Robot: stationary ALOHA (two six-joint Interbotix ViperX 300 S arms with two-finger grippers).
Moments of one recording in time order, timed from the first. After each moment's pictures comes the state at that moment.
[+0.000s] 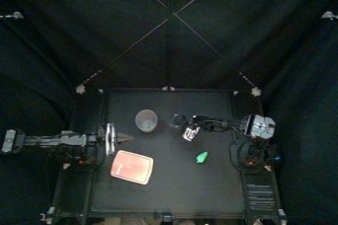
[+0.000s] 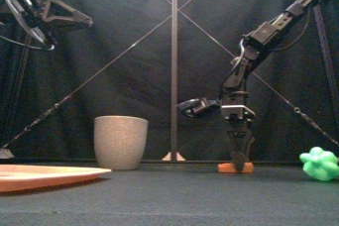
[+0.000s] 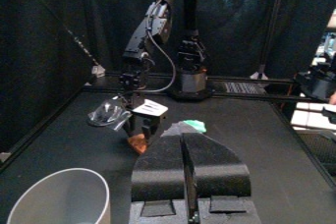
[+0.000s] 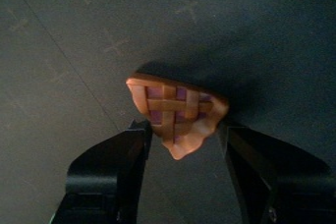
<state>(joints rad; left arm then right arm) 0.10 -0.96 1.23 0.00 -0.30 0.00 -0.41 0.18 0.50 0.05 0.72 0.03</state>
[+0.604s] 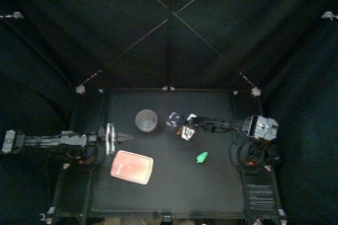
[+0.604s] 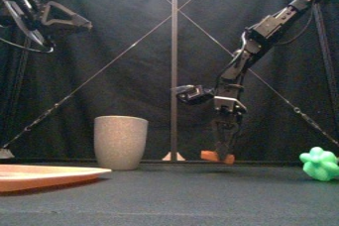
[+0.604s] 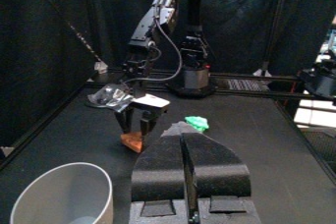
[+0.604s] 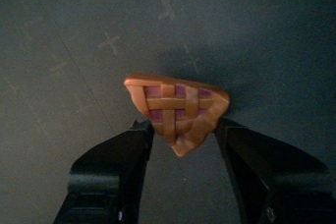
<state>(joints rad) 0.11 -0.96 1.25 0.00 -0.30 0.00 -0.39 0.14 0.50 0.01 0.59 0.03</state>
